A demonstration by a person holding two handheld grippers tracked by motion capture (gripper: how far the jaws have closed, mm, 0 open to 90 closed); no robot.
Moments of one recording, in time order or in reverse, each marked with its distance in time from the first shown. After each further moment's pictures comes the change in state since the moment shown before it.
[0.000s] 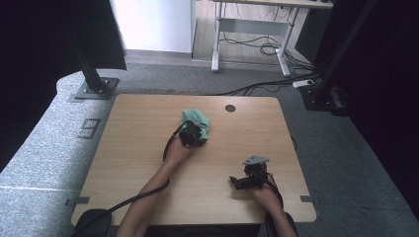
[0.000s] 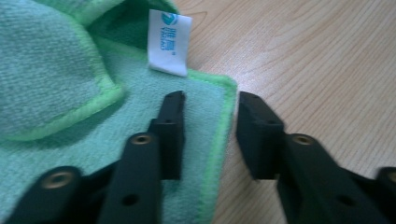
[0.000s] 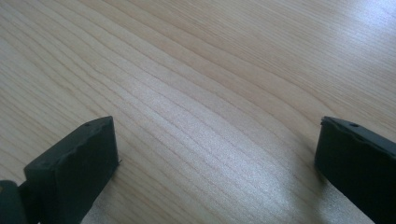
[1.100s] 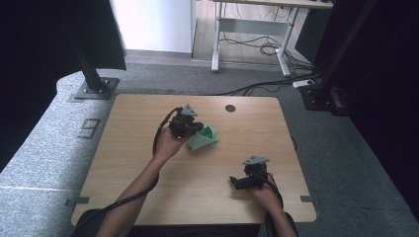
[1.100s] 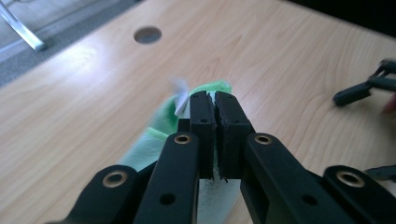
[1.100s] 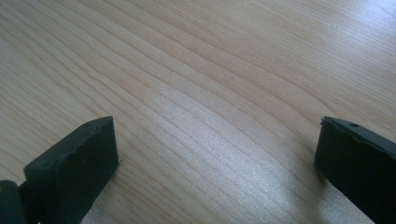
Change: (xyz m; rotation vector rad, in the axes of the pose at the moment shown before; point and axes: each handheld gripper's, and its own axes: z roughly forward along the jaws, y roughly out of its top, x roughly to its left) left arm -0.018 0.031 -0.120 -0.206 -0.040 0.025; right arm 0.000 0.000 0.000 -0.002 -0.001 -0.003
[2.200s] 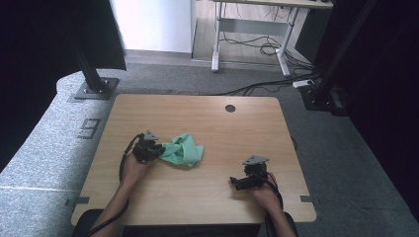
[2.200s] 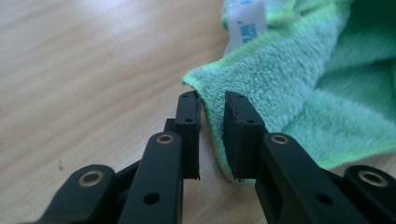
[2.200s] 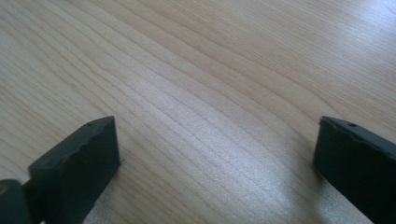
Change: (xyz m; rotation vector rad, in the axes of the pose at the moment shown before) left arm 0.051 -0.160 -0.017 0.139 0.157 -0.154; right arm 0.000 0.001 -0.001 0.013 0.012 -0.006
